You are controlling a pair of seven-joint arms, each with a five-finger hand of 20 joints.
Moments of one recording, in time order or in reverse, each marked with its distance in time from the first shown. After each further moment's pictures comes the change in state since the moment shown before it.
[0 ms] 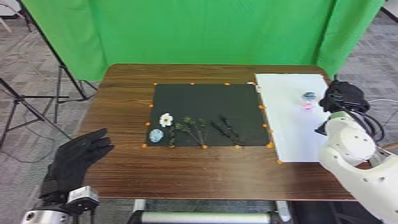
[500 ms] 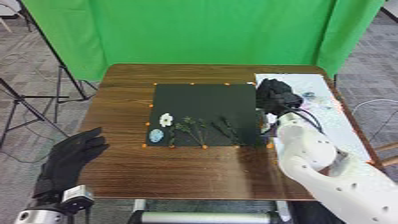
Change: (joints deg) left arm 1.4 -0.5 -2.6 -0.3 0.0 0.0 -0.6; right arm 7.9 -6.1 -14.7 -10.6 5.7 -1.8 -10.5
